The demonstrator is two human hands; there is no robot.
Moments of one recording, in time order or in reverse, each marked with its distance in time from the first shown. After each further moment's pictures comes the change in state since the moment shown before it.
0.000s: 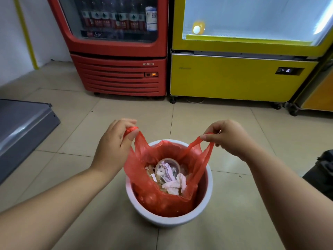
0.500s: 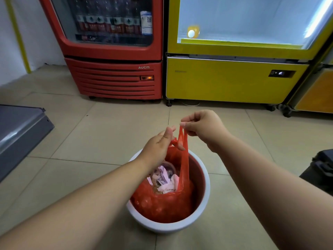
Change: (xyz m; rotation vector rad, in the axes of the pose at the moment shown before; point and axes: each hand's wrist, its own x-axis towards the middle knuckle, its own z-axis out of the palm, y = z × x) left_hand 0.015 0.032 0.084 -0.472 -0.476 -0.404; right_hand 0.027 -0.038 0.026 0.462 0.081 0.037
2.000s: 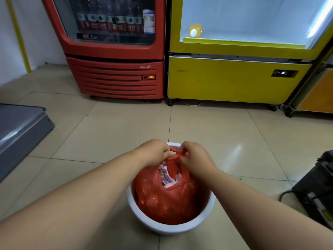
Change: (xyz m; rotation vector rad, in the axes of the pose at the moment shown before) left_hand 0.021 -0.012 -0.029 0.849 -0.329 -0.093; right_hand -0.017 0.078 0.047 -0.611 -0.035 -0.173
